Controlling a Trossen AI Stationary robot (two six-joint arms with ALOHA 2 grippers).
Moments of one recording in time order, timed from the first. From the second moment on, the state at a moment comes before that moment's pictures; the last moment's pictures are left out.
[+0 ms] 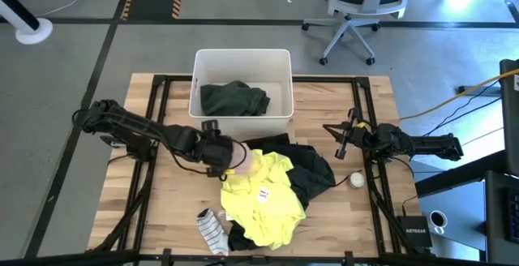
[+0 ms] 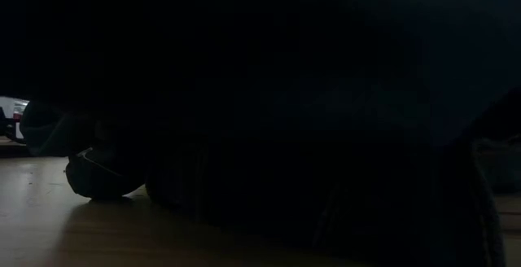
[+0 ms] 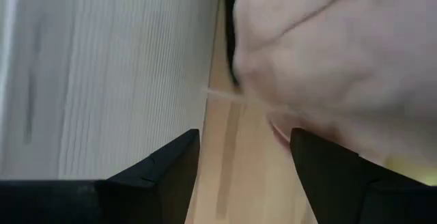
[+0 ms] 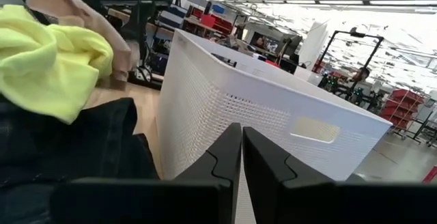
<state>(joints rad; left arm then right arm) -0.28 1.51 1.30 -1.11 -0.53 -0.31 0.03 0.01 0.01 0.07 0.30 -0.39</state>
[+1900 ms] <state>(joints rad) -0.37 1.75 1.36 -0.39 -0.06 -0.02 0.03 0.01 0.01 0.06 0.30 -0.36</state>
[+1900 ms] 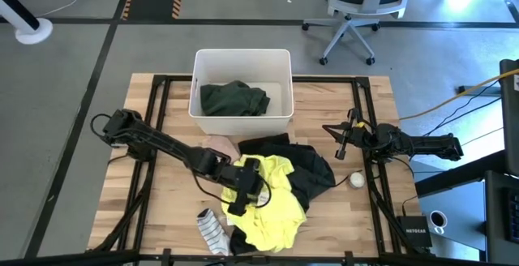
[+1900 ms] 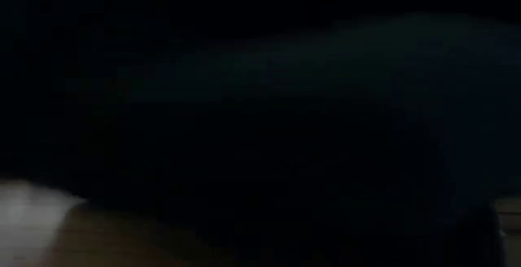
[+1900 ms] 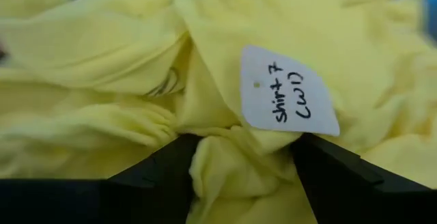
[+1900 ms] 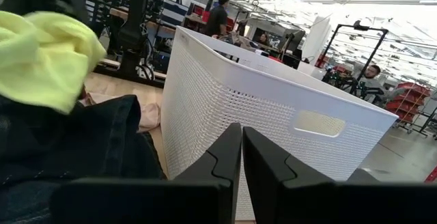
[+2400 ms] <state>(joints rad) -0.38 1.80 1.36 -0.35 -0.02 -0.02 0.03 0.01 0.01 0.06 0.30 -0.36</state>
